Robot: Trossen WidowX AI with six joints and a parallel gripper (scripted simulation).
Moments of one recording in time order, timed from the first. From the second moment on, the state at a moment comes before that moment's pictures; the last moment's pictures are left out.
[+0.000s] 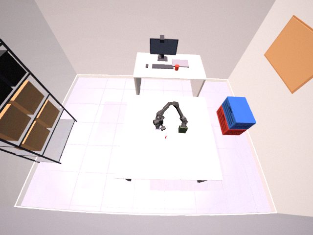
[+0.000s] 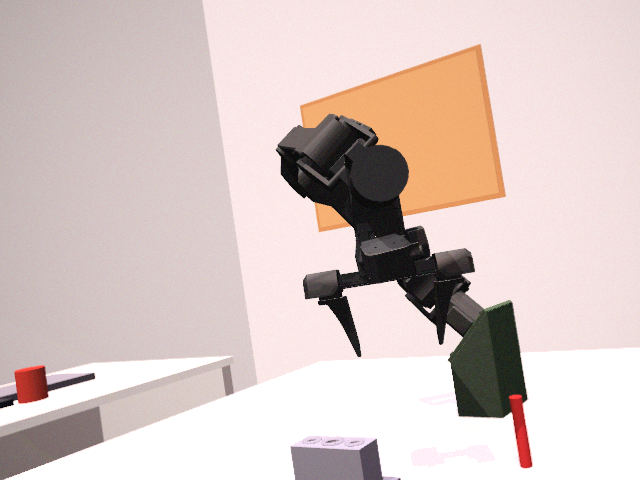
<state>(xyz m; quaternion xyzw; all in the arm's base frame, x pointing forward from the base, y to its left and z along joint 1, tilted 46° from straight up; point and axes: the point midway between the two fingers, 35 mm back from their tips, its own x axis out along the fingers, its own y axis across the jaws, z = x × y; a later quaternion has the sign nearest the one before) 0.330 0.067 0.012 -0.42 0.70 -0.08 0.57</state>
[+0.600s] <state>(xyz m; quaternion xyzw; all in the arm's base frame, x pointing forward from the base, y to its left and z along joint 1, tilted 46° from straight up) 0.275 0.119 -0.035 -0.06 0.55 -0.44 0.71</state>
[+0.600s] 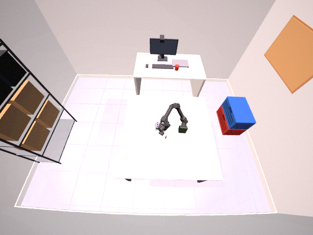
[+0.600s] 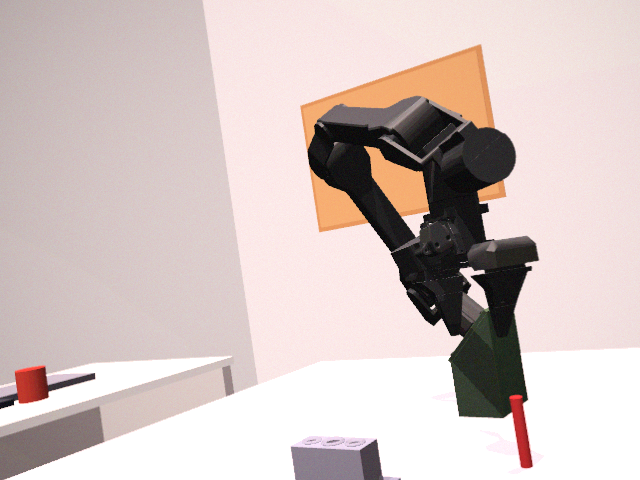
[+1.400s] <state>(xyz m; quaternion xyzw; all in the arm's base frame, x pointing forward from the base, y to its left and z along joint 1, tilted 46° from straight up) 0.240 0.096 -0.091 0.10 0.43 -0.57 0.69</state>
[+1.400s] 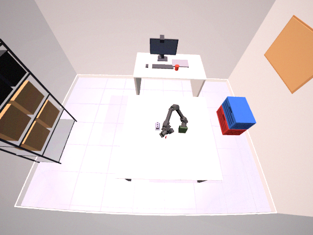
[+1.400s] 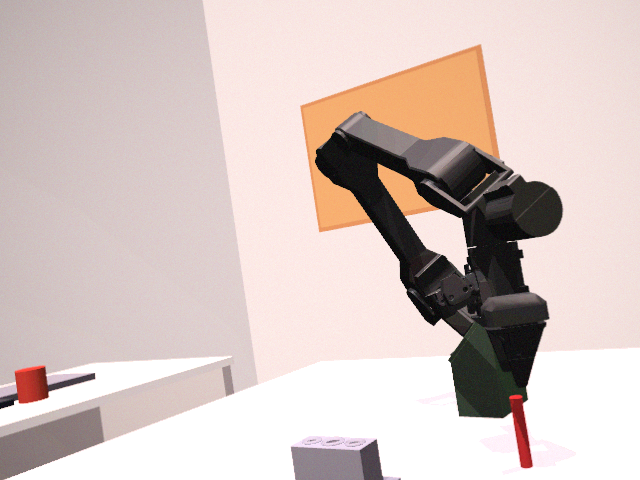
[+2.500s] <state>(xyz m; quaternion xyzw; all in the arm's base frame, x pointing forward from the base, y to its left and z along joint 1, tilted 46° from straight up) 0.240 0.058 -0.127 0.10 0.43 -0.57 0.69</state>
